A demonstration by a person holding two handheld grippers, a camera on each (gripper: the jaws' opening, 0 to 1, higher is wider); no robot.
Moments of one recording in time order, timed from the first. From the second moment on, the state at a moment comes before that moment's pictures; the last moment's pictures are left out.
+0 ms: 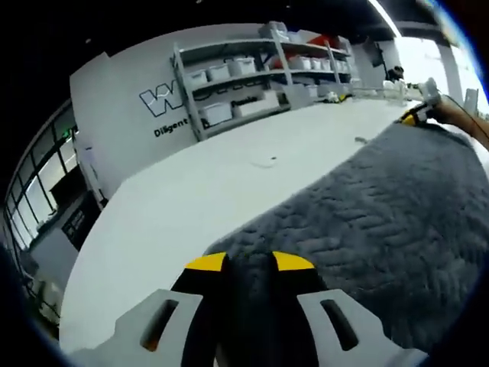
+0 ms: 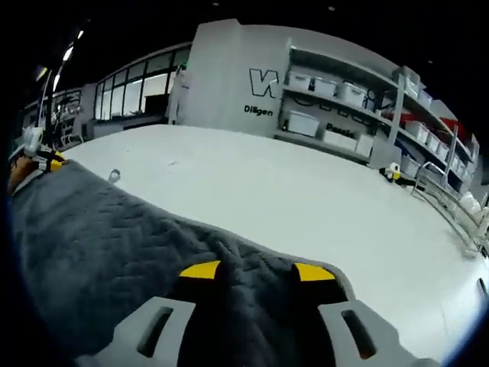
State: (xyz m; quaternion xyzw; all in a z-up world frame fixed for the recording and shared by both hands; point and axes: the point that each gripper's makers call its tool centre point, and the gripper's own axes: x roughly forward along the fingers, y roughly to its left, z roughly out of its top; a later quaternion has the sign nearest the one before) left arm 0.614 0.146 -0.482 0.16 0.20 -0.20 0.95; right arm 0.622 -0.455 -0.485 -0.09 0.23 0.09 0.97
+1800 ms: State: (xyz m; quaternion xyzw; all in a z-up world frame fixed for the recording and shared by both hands) left arm 0.402 -0.023 -0.443 0.08 0.17 -0.43 0.88; right arm 0.406 -0.431 -0.422 -0.10 0.22 0.17 0.95
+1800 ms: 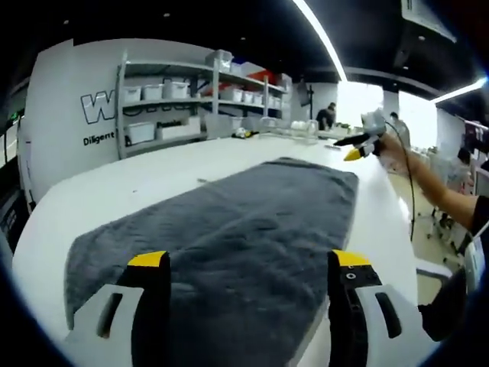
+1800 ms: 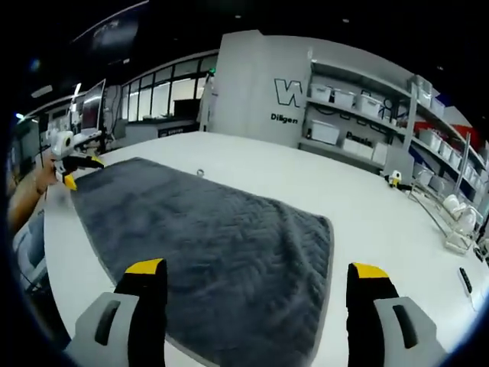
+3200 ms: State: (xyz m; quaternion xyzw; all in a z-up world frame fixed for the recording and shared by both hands) left arm 0.353 -0.058 -0.487 0.12 0.22 -0.50 0.83; right arm 0.358 -0.384 -0.433 -0.12 0.23 0.23 0.94
